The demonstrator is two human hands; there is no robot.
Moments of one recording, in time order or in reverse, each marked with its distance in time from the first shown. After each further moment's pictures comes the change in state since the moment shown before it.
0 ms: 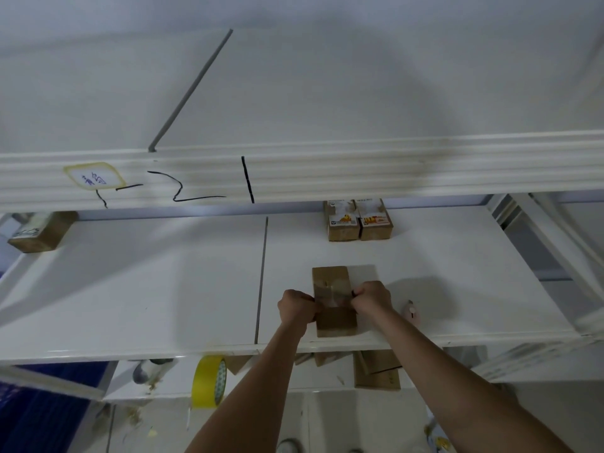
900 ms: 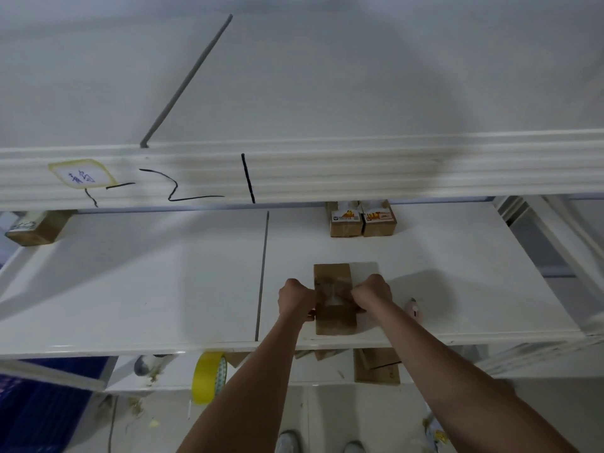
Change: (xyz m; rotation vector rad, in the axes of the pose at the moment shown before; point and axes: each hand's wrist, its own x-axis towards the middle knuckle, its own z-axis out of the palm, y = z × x) left_hand 0.001 0.020 -0.007 0.139 -0.047 -0.083; right_hand 0.014 -0.009 0.005 0.097 0.014 0.135
